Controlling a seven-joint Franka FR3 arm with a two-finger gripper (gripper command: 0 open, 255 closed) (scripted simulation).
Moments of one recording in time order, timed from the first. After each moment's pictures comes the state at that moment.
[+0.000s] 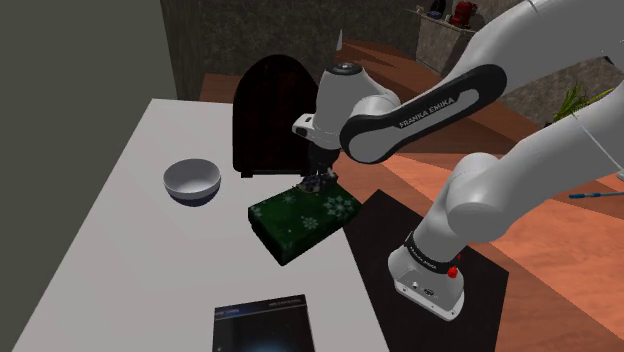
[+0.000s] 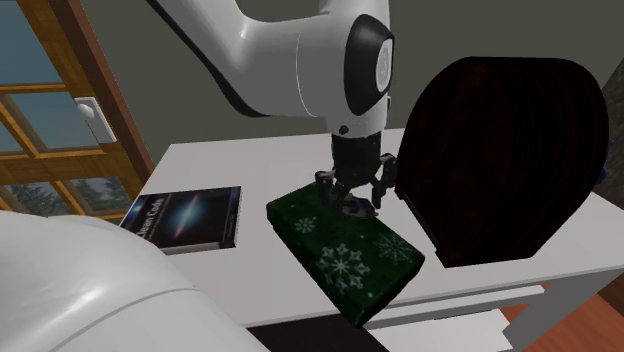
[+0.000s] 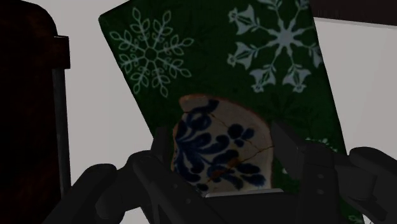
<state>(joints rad) 0.16 -0.44 0.17 -2.83 -0.08 2.41 -0.70</state>
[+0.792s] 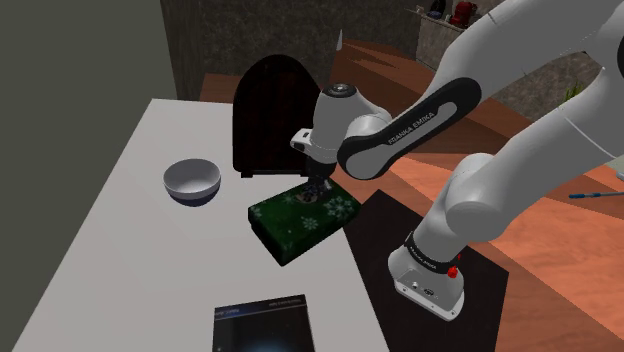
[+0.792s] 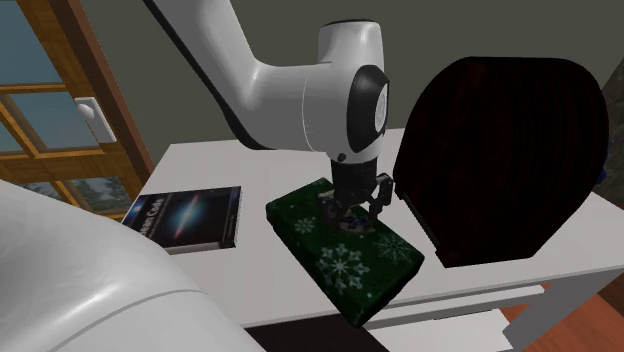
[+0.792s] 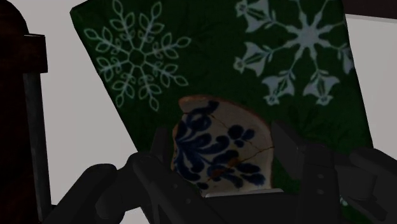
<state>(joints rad) 0.14 -0.33 0.19 -2.87 -0.12 2.56 -0.67</state>
